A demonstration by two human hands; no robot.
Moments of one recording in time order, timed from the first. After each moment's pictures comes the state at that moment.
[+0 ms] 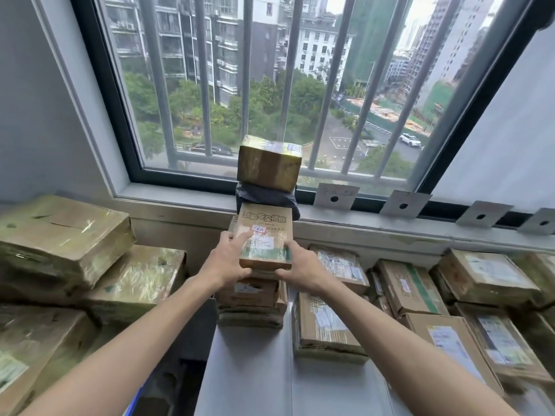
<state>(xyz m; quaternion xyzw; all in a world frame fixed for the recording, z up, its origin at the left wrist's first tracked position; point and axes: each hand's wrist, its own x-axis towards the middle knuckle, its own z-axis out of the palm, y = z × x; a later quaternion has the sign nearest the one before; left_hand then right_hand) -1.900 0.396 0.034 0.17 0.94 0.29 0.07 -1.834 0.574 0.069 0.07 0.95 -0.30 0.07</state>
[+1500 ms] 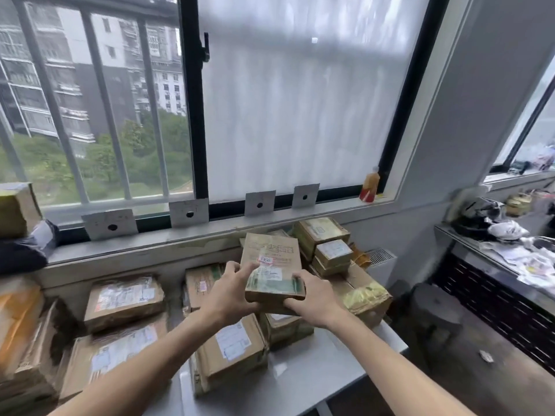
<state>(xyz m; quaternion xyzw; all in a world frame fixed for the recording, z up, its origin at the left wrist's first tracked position) -1.623 0.851 0.076 0.45 0.85 0.26 0.08 -1.474 0.987 0.104 0.31 0.90 -0.29 -0.05</state>
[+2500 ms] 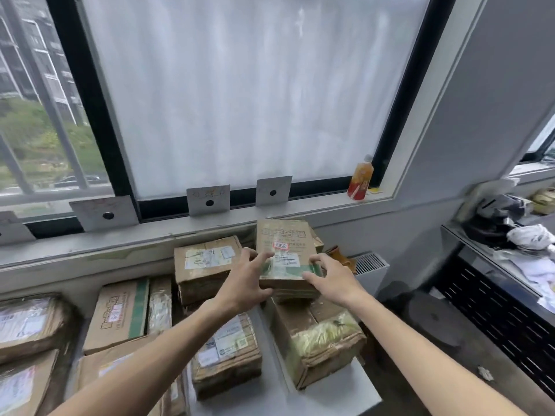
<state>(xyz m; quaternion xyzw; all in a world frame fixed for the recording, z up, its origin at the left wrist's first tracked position) -1.643 1.149 0.032 0.46 0.83 0.30 0.09 -1.498 1.307 0.072 0.34 0.88 -0.33 -0.03</state>
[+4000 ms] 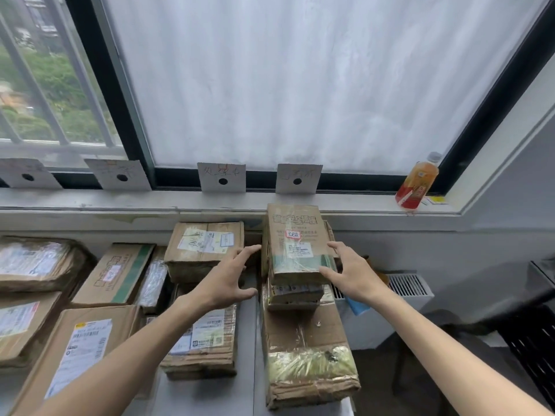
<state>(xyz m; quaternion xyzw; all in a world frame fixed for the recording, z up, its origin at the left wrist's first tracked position) -1.677 1.203 -0.026 0.35 0.87 0.32 0.14 -1.555 1.465 0.029 0.18 0.92 -0.34 0.03</state>
